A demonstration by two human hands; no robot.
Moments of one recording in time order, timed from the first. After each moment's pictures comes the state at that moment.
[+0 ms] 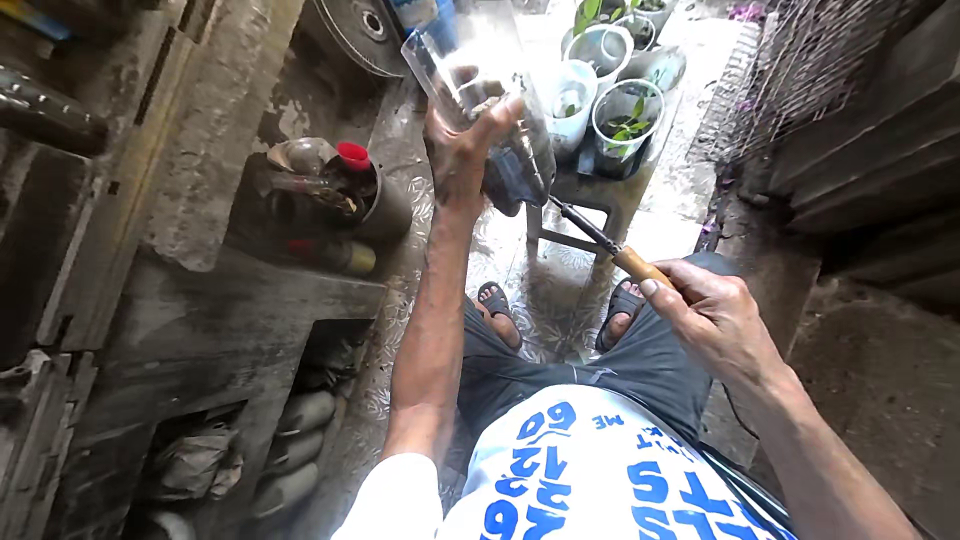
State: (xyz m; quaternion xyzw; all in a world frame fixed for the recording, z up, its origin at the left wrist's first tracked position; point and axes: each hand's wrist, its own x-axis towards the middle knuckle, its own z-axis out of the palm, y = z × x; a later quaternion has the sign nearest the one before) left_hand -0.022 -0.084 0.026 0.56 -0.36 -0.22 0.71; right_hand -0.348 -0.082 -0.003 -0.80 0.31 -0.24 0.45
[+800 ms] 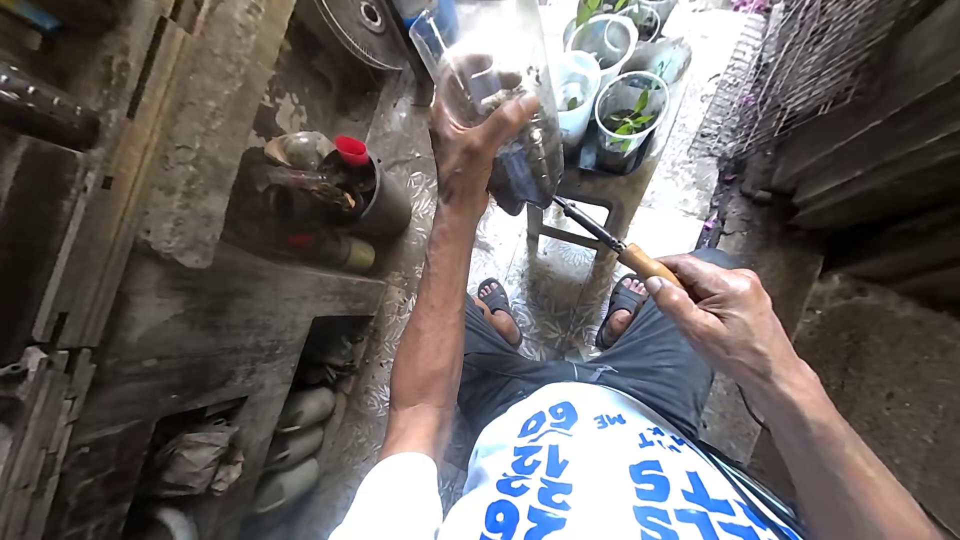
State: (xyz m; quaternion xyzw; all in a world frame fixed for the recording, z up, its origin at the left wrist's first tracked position) left_hand -0.029 -0.082 0.032 0.54 -0.40 -0.24 0.70; right_hand -0.349 -0.088 0.001 -0.82 0.30 -0.24 0.42
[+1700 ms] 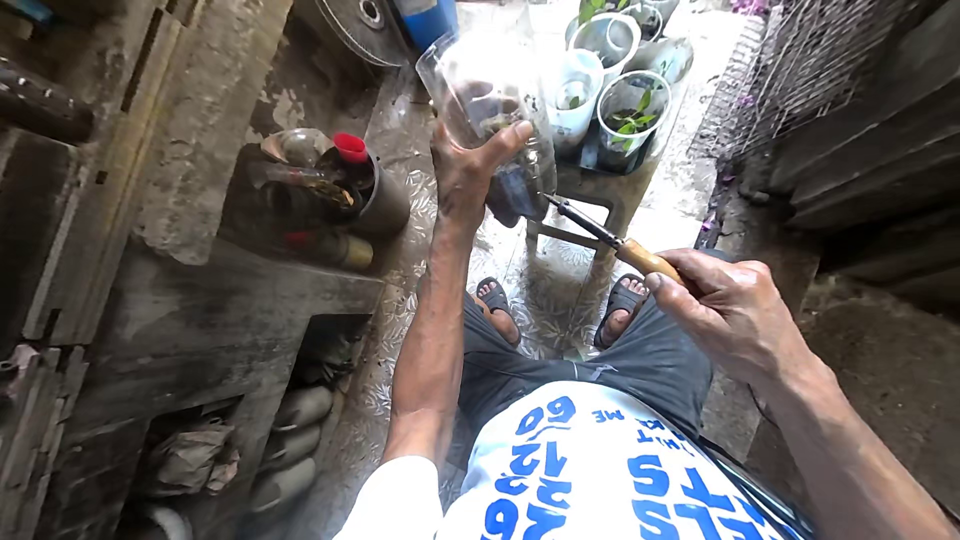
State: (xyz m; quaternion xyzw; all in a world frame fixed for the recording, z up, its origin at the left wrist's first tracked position) left_hand -0.025 -0.069 0.013 0.54 -0.40 -0.22 0.70; right_hand -0.345 -0.093 0.013 -0.85 0.27 -0.23 0.38
